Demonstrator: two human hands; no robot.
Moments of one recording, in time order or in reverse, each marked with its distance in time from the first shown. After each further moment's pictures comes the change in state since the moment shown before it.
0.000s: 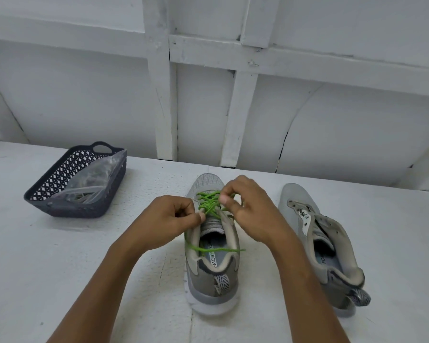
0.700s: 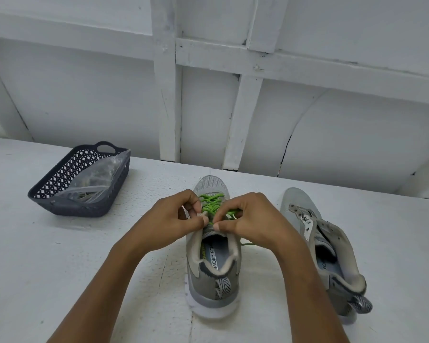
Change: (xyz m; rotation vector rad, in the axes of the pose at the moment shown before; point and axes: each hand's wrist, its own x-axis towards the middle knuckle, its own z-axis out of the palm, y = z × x) left_hand -0.001 0.001 0.000 0.028 0.052 0.050; right_hand -0.004 -0.014 -0.006 0.033 -0.184 0.173
